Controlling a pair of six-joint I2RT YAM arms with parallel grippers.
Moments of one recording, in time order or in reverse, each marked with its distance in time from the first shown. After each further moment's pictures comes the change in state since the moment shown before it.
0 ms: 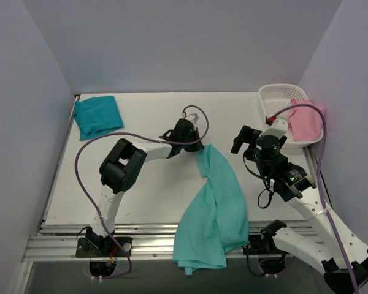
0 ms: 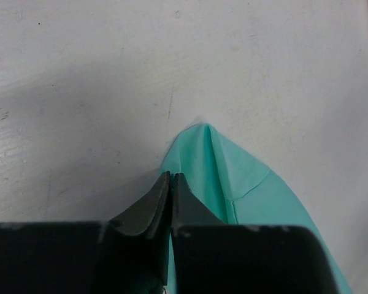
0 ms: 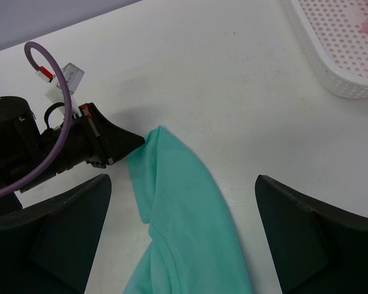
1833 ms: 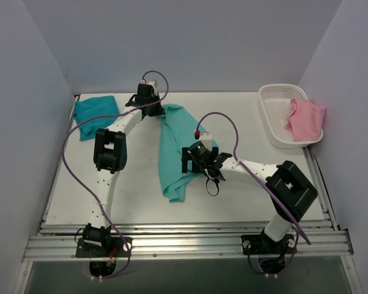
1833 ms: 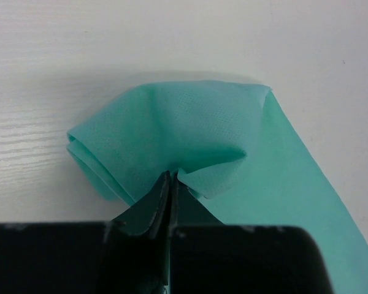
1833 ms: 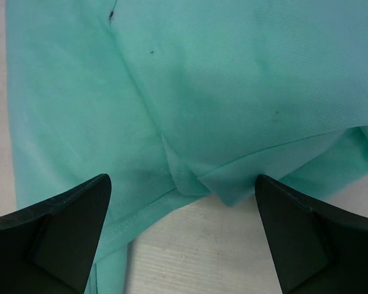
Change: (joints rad) left arm 0.406 0.341 0.745 -0.463 0.024 0.202; right arm 0.256 0.782 0.015 0.319 -0.152 0.109
